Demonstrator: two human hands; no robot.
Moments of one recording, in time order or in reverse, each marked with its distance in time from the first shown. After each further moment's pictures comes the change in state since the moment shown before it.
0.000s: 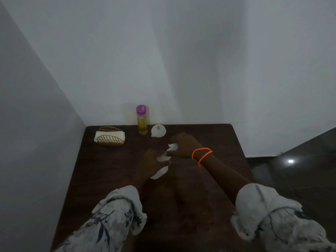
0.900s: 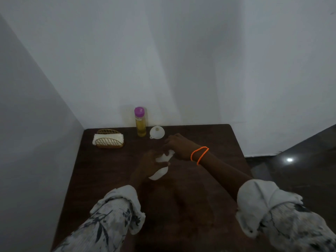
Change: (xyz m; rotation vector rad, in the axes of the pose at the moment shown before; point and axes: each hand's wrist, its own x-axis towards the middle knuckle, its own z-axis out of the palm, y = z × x) left_hand 0.008 0.003 -0.007 -0.014 -0.083 -0.009; right_hand 0.006 -0.008 -0.010 -0.171 -0.054 -0.355
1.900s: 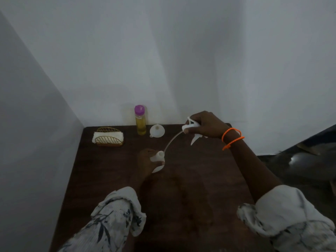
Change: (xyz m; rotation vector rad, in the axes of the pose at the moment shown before) left_hand -0.008 -0.009 0.001 -0.065 0.181 -0.144; right_hand -0.058 0.049 -0.082 0.508 0.248 0.389
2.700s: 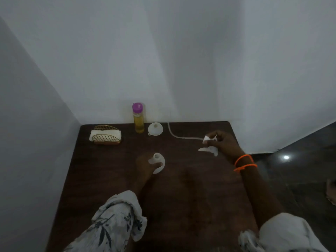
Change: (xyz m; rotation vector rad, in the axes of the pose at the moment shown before) left_hand -0.019 0.000 0.015 -0.229 0.050 -0.181; right_hand -0.070 0.084 0.050 0.665 0.258 0.339
